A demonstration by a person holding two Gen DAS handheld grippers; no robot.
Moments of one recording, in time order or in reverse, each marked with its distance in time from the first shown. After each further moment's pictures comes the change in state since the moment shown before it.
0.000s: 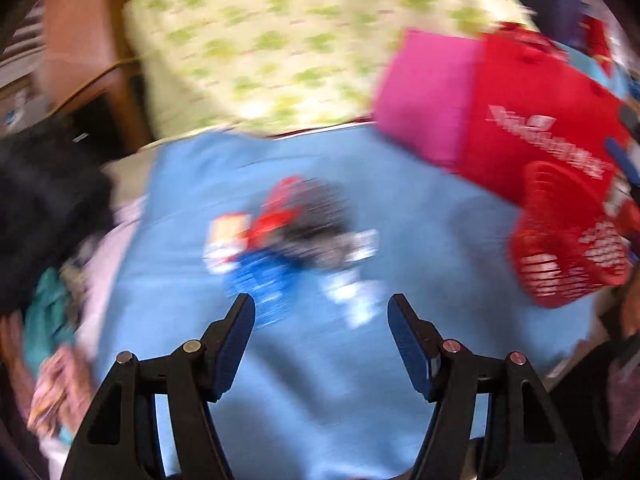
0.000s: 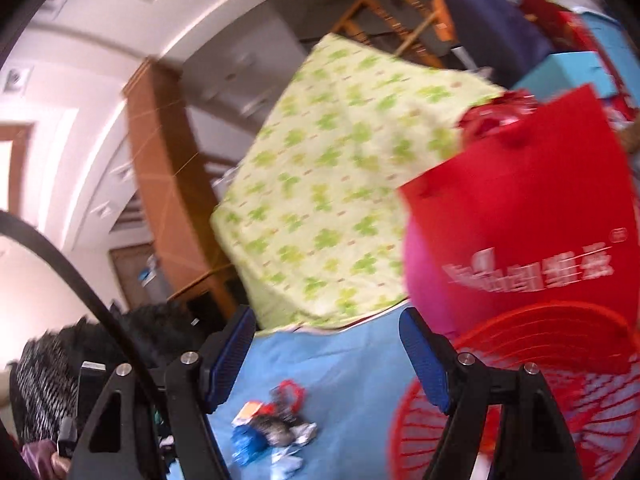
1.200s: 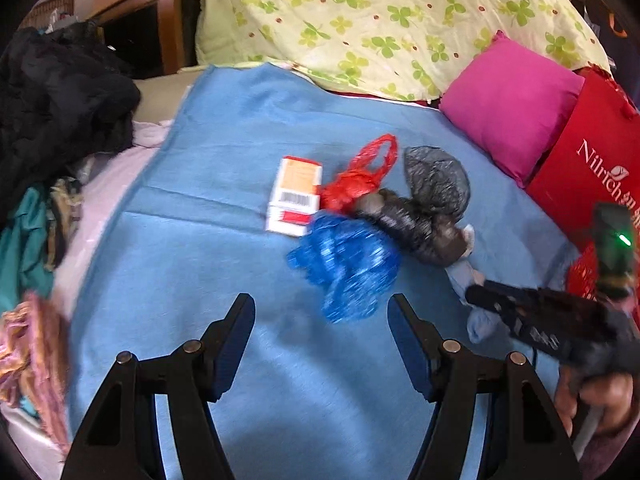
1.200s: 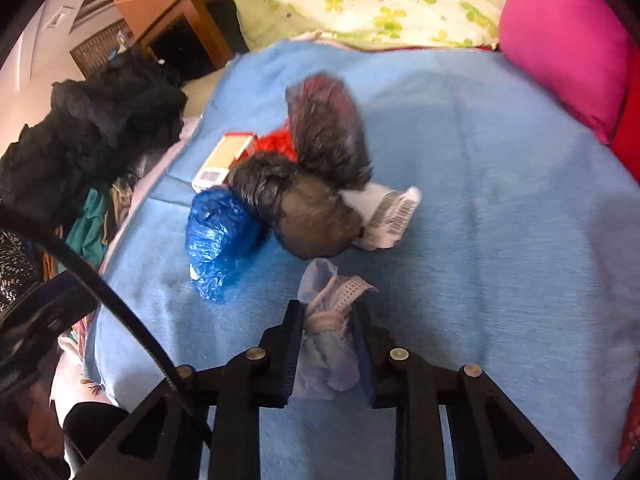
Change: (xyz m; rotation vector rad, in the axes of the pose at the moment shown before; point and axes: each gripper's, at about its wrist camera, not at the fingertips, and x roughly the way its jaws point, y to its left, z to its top) left arm 0.104 0.075 0.002 -0.221 0.117 -0.072; right arm 0.235 0.069 -0.210 -0.120 0.945 -0.082
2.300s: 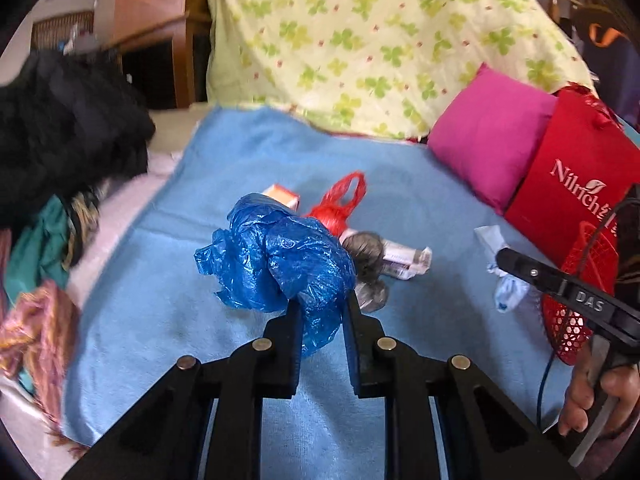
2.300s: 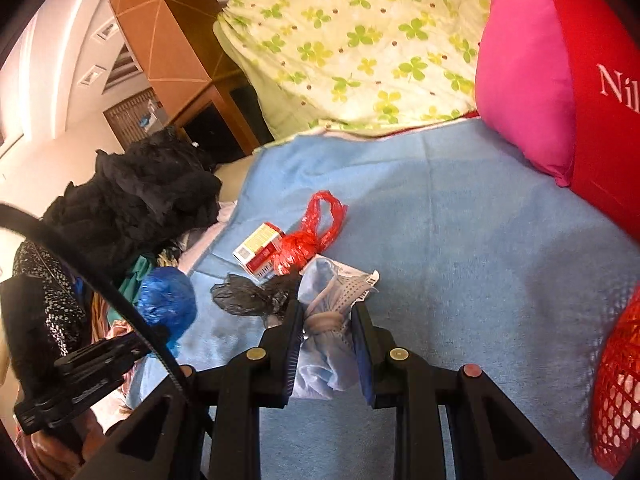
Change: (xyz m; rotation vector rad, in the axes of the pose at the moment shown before) left arm -0.069 -0.052 -0.029 0.008 -0.182 0.053; right arm -0.103 -0.029 -0.004 0.042 -0.285 0.123
